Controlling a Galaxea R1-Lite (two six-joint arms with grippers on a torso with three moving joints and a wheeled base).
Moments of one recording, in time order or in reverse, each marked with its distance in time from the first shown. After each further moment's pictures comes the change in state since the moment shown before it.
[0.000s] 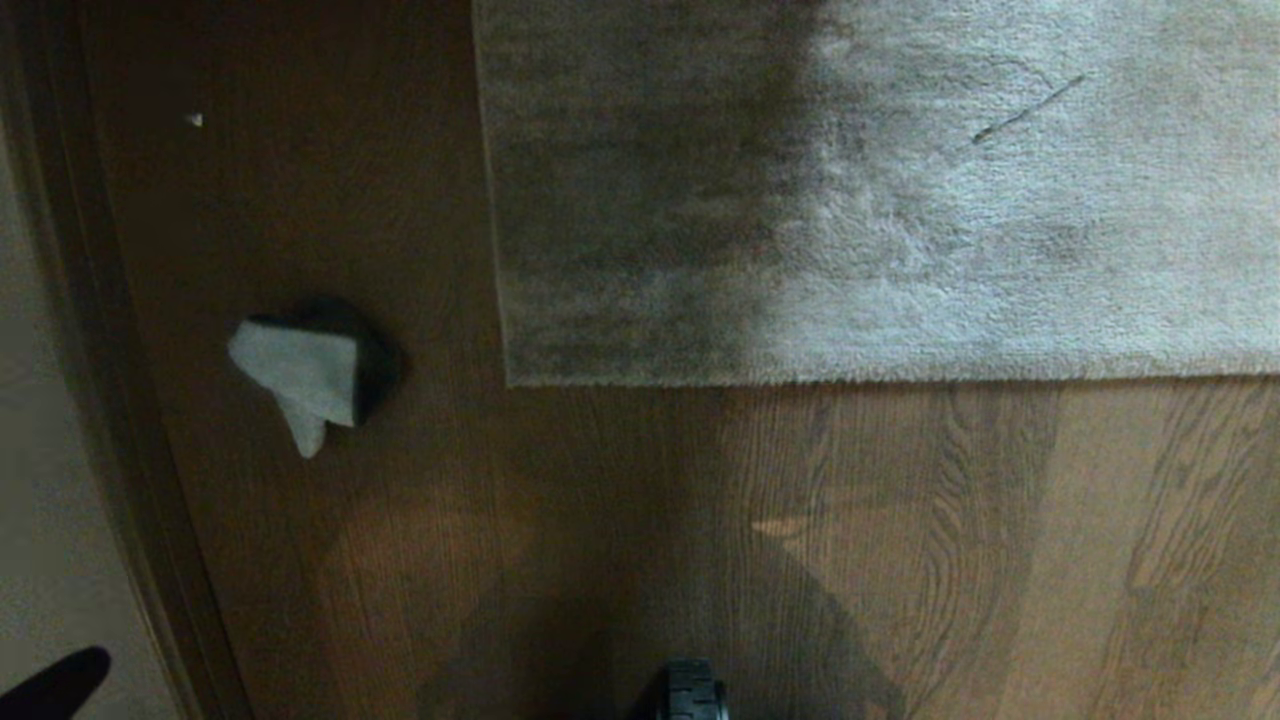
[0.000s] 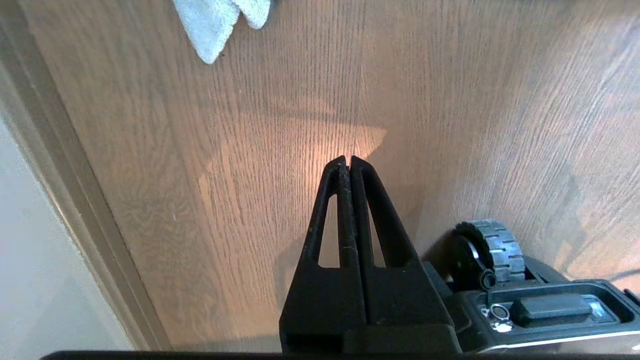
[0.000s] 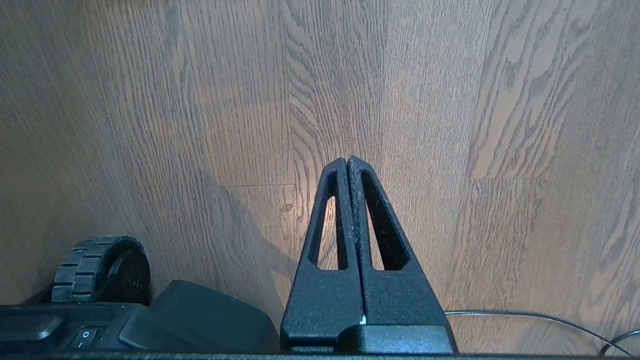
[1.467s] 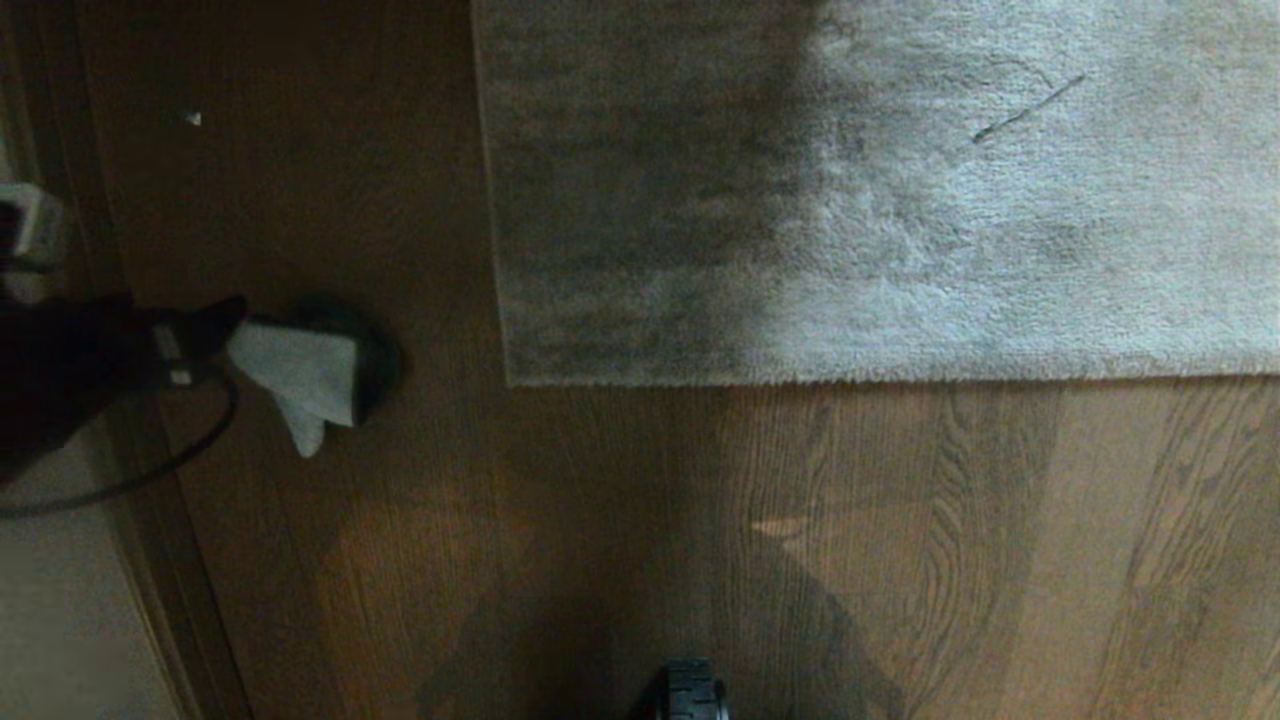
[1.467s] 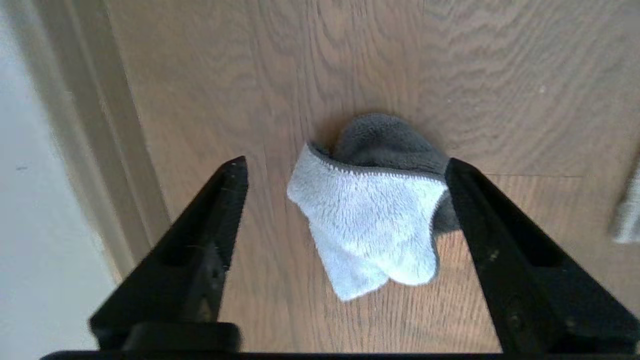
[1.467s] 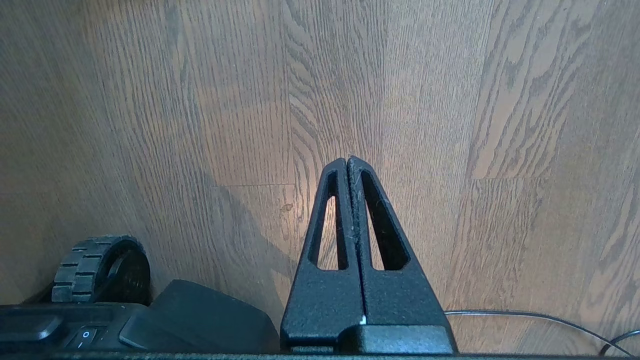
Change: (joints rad) left arm 0.124 0.938 -0.390 -0.686 0.174 0.120; right arm 0.000 0.000 0.000 0.000 0.000 0.000
